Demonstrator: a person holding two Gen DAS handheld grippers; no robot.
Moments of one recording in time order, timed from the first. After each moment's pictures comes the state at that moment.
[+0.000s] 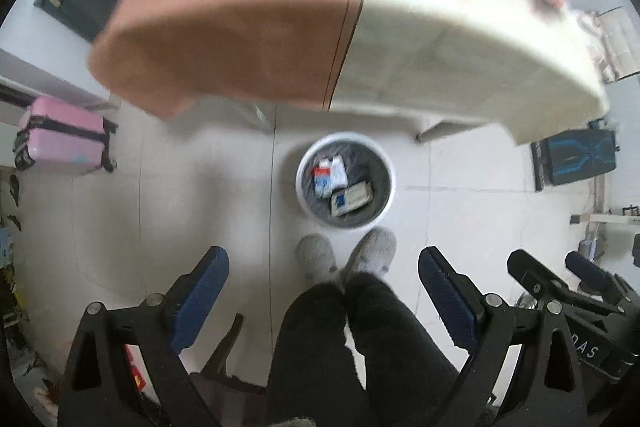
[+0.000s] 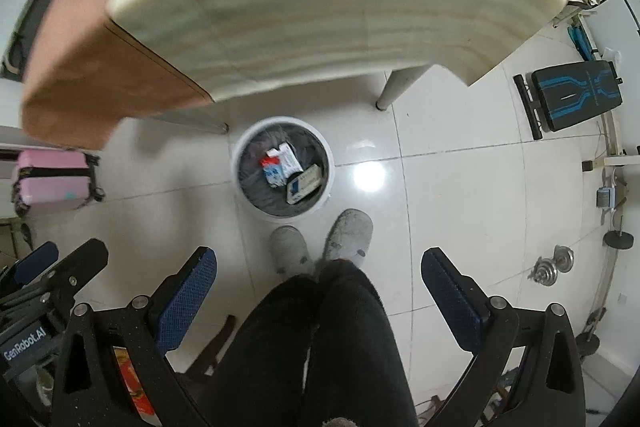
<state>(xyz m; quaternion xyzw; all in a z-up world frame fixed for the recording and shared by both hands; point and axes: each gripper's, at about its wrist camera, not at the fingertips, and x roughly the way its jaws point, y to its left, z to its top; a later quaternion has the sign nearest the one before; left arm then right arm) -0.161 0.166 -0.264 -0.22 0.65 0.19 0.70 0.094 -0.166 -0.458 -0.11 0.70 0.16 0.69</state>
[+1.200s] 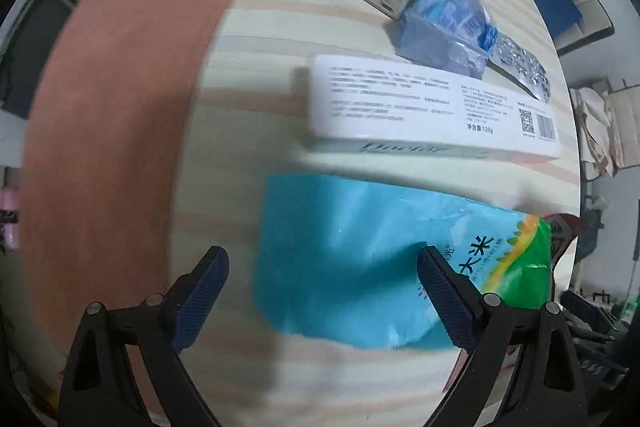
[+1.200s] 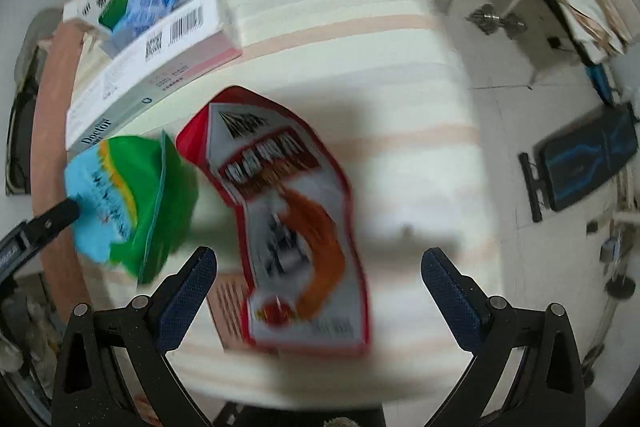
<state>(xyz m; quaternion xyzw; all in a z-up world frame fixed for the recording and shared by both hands) 0.208 0.281 -0.290 -0.26 0.63 0.19 0.70 0.517 -0.107 -0.474 -0.09 0.71 0.19 0.67</state>
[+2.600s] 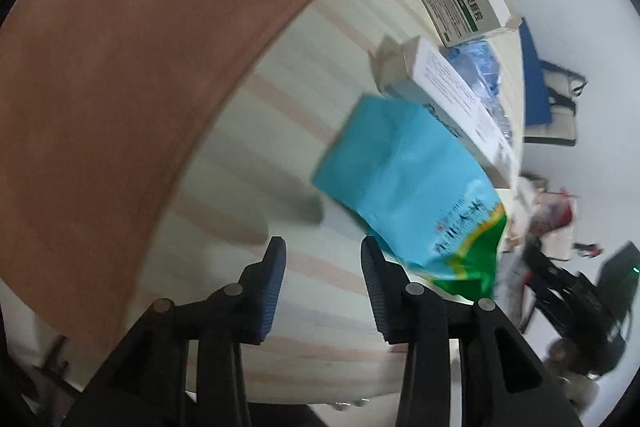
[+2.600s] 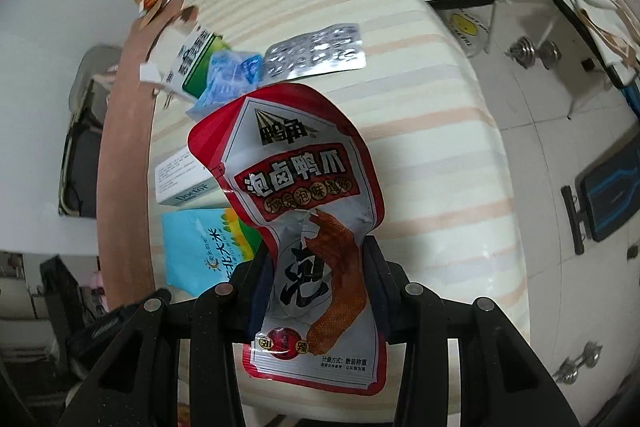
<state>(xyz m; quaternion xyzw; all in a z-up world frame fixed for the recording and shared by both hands) 0.097 0.294 -0.286 -0.51 0.53 0.19 0.65 0.527 -0.091 -0.408 -0.01 0.66 0.26 0.71</state>
